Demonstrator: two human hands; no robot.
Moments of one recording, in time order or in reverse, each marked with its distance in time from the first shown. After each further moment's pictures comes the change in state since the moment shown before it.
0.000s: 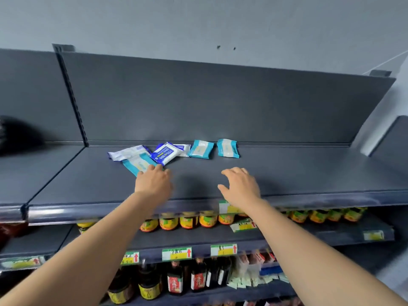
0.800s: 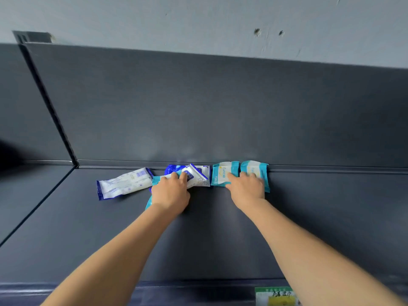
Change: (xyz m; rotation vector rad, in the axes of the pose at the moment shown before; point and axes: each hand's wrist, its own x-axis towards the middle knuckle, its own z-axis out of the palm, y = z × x) left_hand 0.167 -0.013 0.050 -0.148 -0.035 -0.124; right_hand 0.208 -0.008 0.075 -0.335 -0.155 0.054
